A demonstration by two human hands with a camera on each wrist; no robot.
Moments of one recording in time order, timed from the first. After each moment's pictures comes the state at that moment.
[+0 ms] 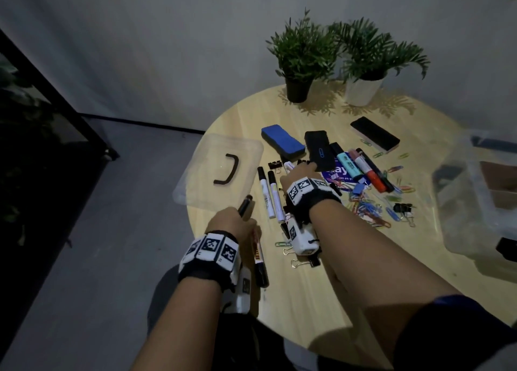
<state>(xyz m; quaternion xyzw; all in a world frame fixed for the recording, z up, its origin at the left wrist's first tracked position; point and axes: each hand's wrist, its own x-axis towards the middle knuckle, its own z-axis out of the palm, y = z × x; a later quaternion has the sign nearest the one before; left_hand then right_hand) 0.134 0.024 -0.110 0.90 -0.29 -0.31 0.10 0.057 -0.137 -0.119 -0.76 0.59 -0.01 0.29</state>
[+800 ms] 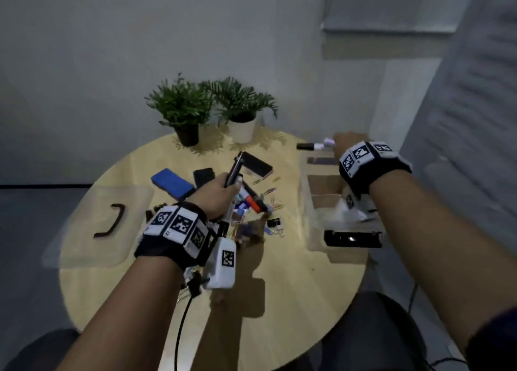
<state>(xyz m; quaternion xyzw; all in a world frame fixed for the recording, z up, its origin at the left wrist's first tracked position) -0.025 -0.106 0.010 0.75 -0.52 -0.36 0.22 -0.255 -0.301 0.023 -0.77 0.64 -0.02 0.05</state>
